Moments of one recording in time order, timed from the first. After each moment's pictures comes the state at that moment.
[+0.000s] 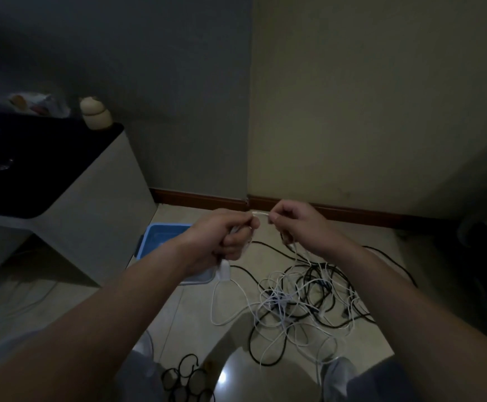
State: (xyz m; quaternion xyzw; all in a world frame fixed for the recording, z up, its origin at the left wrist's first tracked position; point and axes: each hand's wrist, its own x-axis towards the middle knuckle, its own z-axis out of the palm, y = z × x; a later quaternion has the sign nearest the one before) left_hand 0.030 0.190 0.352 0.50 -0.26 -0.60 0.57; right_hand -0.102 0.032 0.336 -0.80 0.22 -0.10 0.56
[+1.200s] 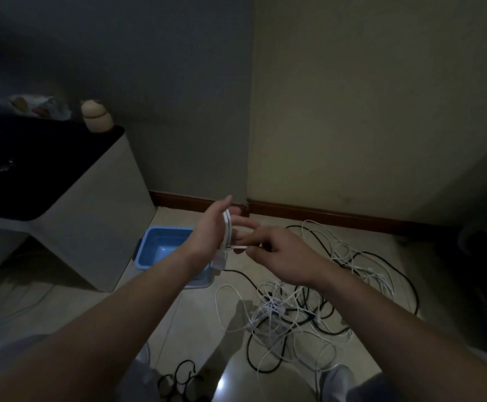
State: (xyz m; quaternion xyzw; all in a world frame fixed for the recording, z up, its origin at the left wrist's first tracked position) left_hand 0.030 0.178 0.346 0.59 -0.16 -0.47 0.64; right_hand -0.100 0.073 0.341 -0.89 0.12 -0.04 0.44
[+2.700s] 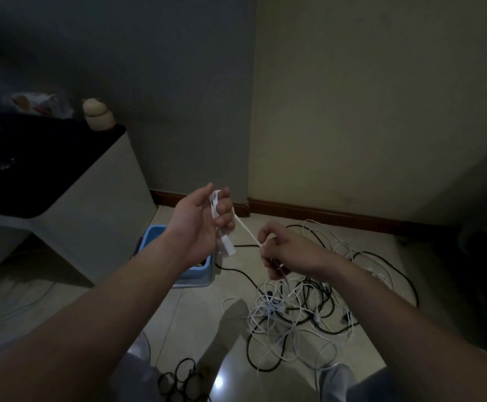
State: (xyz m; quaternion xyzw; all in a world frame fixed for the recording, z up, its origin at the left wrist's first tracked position) left_hand 0.048 0.191 0.356 0.37 -0.09 -0.53 0.75; right_hand -0.104 0.053 0.323 -0.77 0.22 0.06 0.60
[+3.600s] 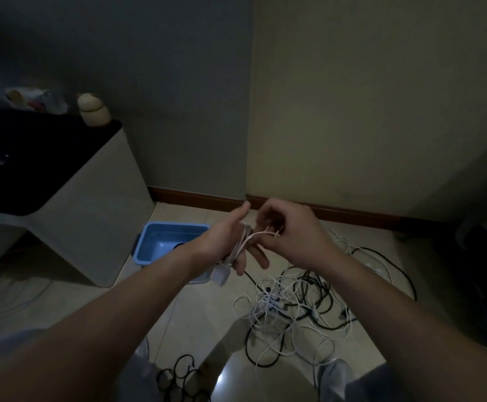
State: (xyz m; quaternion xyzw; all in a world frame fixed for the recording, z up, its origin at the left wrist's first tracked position) left_hand 0.017 0.186 0.355 0.63 -0.35 -0.55 0.43; right_hand -0.100 0.054 0.339 -0.88 0.14 -0.20 0.40
